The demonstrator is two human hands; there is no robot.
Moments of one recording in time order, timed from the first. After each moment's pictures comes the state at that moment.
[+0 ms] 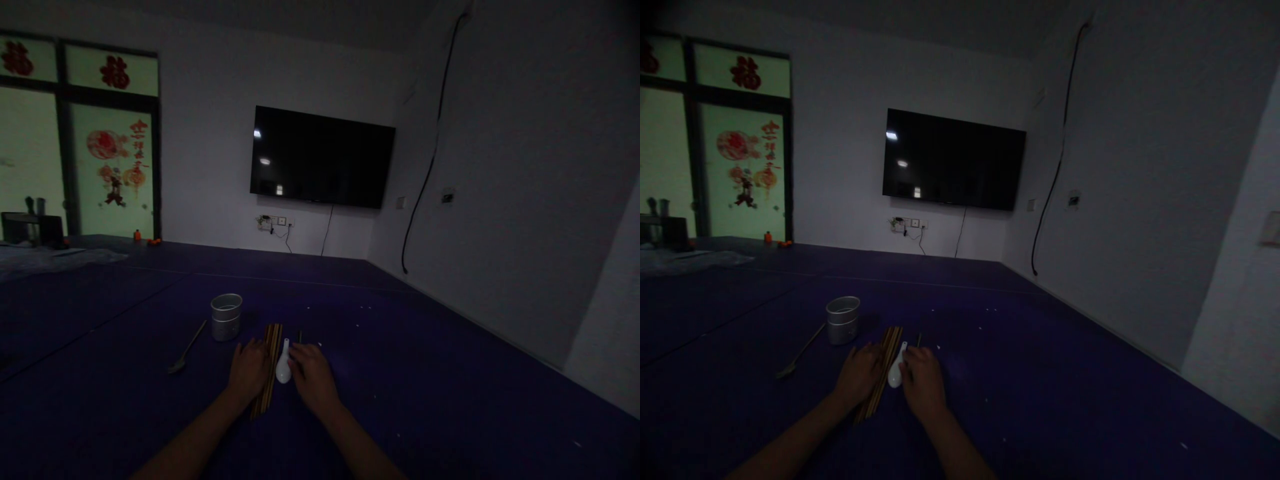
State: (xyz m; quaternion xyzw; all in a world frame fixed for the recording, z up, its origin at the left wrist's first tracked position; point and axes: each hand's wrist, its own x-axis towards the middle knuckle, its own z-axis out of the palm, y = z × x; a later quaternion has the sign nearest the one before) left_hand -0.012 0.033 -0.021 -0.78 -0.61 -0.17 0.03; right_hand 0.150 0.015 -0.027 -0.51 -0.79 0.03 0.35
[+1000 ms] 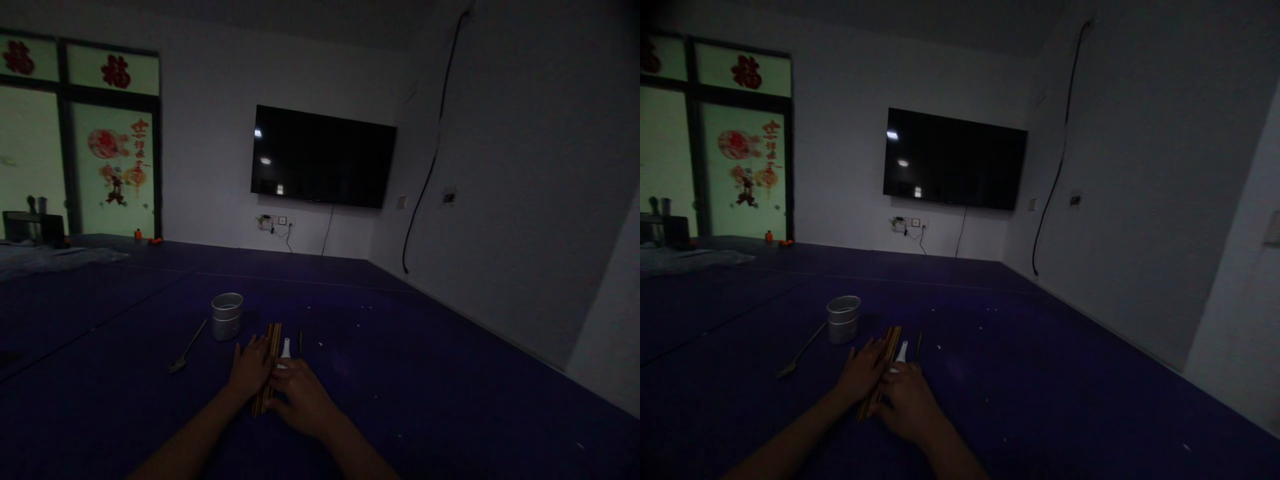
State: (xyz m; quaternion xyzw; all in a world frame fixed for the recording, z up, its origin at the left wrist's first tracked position) left_hand -0.016 0.043 -0.030 -0.77 -0.61 -0.17 -0.05; right_hand 0.135 -0.013 -0.005 -0.36 -0.91 0.04 0.19
